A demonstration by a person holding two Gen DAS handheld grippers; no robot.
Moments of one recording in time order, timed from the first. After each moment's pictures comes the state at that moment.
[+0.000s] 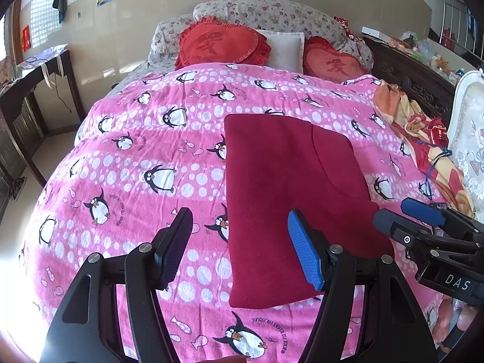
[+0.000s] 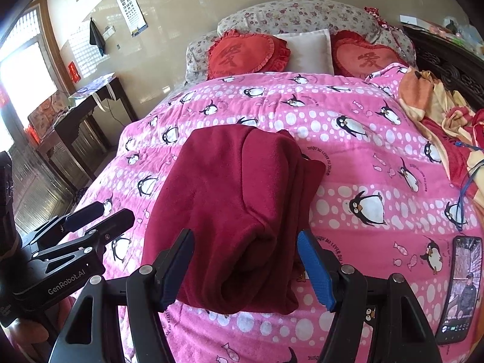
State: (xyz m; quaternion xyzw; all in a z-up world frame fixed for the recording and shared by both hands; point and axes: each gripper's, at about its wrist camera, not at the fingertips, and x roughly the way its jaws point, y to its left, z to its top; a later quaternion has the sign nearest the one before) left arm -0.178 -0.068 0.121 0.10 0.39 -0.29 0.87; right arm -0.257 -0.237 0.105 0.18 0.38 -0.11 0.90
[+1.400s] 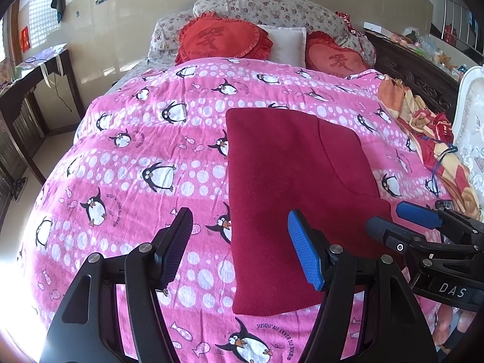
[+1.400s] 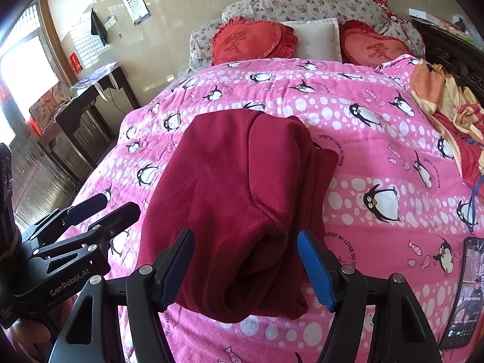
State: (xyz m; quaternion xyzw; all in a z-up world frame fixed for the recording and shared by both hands) left arm -0.170 -0.071 0.110 0.10 0.39 -0.28 0.87; right arm -0.243 -0.237 0.089 0.18 0.41 -0.09 0.89
